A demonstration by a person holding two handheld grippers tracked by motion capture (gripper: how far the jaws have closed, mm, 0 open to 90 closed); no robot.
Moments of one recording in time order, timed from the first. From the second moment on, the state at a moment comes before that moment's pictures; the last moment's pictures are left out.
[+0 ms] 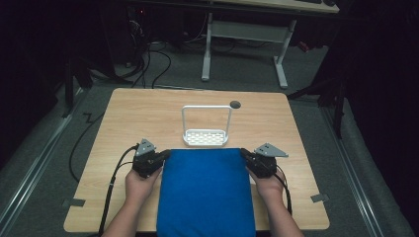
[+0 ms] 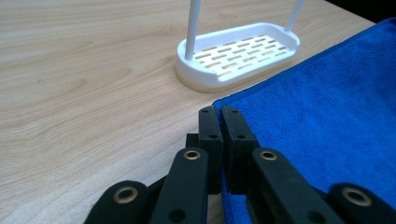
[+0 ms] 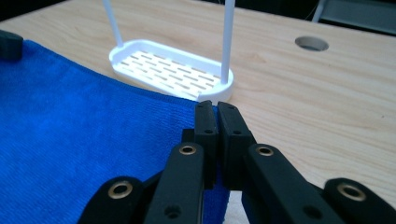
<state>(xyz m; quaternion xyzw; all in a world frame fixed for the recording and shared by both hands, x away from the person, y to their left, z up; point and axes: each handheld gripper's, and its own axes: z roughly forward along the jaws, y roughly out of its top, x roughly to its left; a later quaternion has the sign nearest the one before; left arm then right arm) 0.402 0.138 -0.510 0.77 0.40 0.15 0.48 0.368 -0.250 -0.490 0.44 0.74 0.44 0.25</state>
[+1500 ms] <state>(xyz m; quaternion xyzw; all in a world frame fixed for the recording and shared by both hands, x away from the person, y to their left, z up) 0.324 0.150 -0.388 0.67 0.29 0.24 0.64 0.300 -0.251 -0.384 0.35 0.65 0.59 0.34</state>
